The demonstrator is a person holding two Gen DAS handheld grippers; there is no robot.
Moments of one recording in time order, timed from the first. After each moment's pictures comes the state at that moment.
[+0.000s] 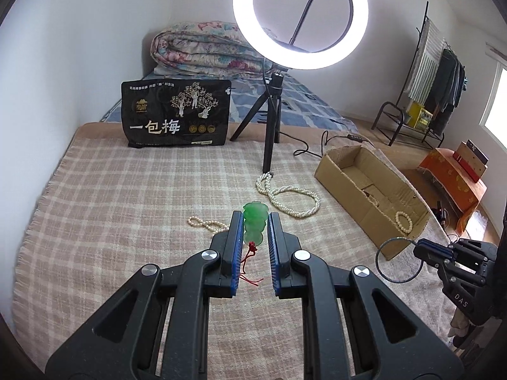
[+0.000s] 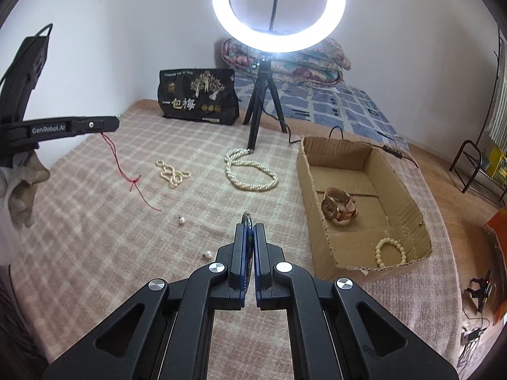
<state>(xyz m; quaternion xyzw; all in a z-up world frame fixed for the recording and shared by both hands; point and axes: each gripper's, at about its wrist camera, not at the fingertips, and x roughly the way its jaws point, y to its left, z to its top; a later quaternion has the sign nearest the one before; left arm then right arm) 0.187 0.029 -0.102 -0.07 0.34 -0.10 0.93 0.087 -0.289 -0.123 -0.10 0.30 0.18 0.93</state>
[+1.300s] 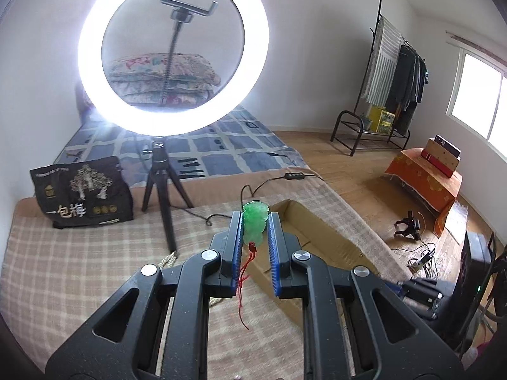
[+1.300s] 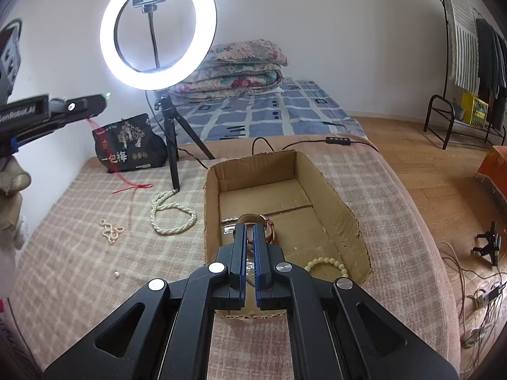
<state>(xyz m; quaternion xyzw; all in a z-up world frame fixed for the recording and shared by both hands) 0.274 -0.124 -0.031 -0.04 0.29 -0.19 0.94 0.154 -0.397 -0.108 0.02 0.30 0.12 0.95</state>
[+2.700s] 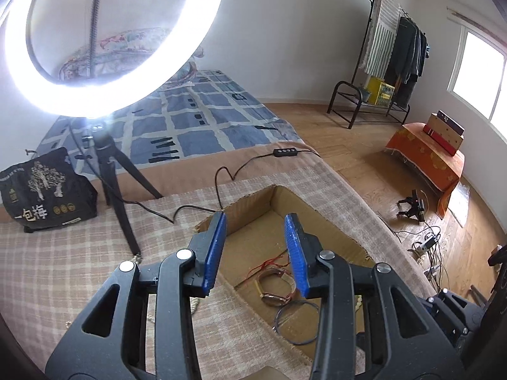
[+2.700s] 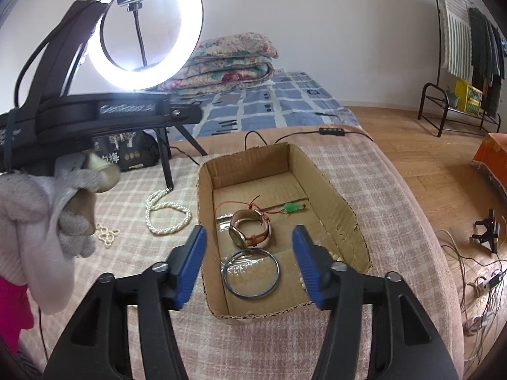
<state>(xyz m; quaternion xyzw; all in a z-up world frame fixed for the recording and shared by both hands) 0.329 -0.186 -0.067 -0.01 0.34 -0.20 0.92 0.156 -0.398 -0.103 0.03 0.31 0.10 0.94</state>
